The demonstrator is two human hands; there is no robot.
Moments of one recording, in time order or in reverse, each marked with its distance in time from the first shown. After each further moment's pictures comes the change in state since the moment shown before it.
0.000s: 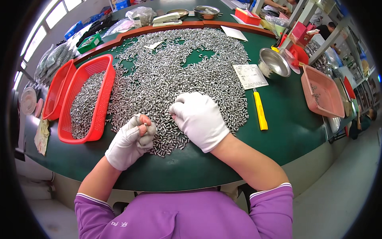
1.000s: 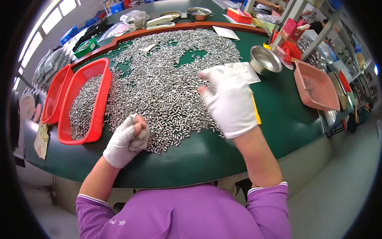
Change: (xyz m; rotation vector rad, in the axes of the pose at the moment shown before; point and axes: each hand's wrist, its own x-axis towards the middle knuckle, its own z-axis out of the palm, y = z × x) left_hand -0.005 0.005 0.006 0.210 0.041 0.017; right_hand 0.000 0.009 -0.066 -0.209 0.227 0.183
